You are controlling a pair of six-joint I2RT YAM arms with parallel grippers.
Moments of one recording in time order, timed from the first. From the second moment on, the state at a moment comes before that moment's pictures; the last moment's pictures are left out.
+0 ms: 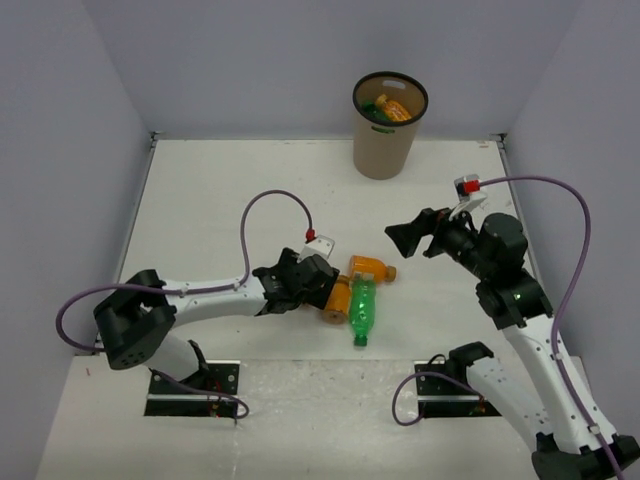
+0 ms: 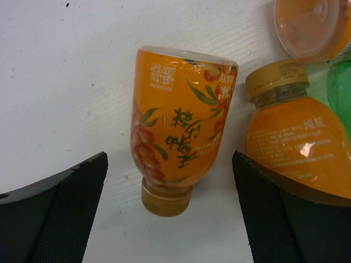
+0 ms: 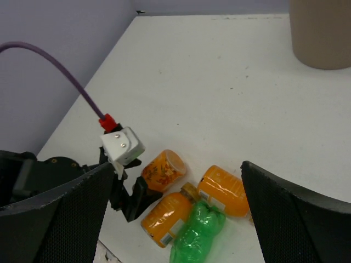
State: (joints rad) left arm -1.04 1.47 0.80 -0.29 -0.49 -0.47; right arm 0.31 0.74 0.86 -0.35 -0.31 0.38
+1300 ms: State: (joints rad) left arm -0.98 0.76 0.27 0.56 0.09 -0.36; right arm 0.77 1.13 0.90 -0.09 -0.51 0.62
